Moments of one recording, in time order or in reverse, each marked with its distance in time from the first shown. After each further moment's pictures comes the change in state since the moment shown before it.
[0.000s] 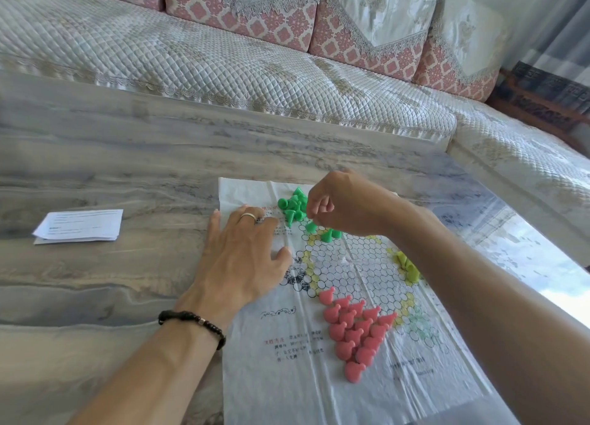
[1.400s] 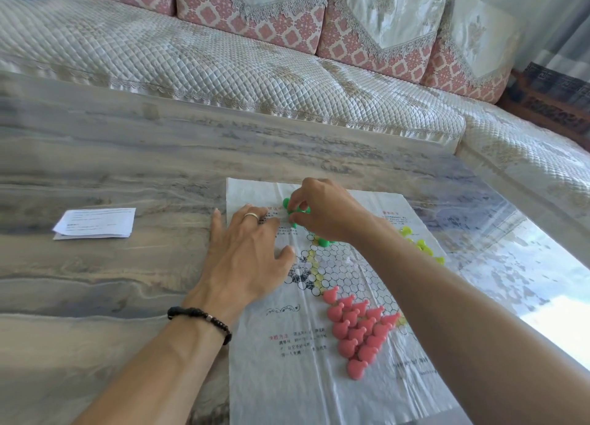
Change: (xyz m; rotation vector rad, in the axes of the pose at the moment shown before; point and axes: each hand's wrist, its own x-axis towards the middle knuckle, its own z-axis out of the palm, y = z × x) left_hand -0.001 -0.001 0.000 0.023 0.016 -0.047; right_hand 0.028 -0.009 0.036 -0.073 0.135 0.042
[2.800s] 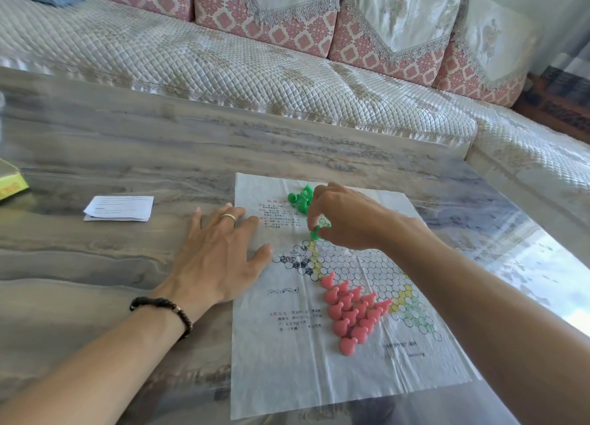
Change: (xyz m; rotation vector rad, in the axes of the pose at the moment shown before) left_hand -0.033 -0.021 -0.029 0.115 -0.090 -0.015; right_hand -0.039 0.005 -0.022 -0.135 -0.161 -0.150
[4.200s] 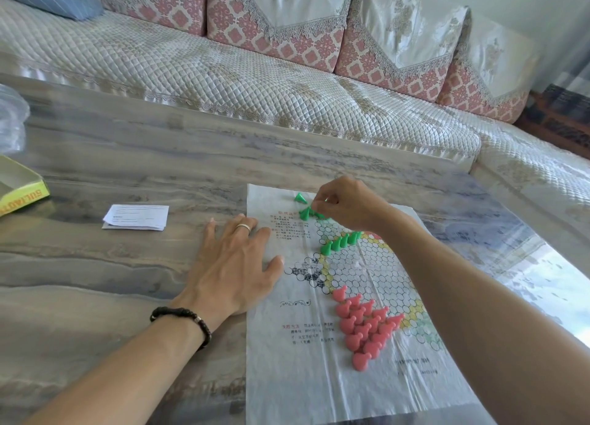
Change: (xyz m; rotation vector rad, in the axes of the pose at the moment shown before) left_hand 0.003 -0.003 0.007 0.003 0.037 0.012; right_hand 0.037 0.016 0.000 0.431 0.154 0.182
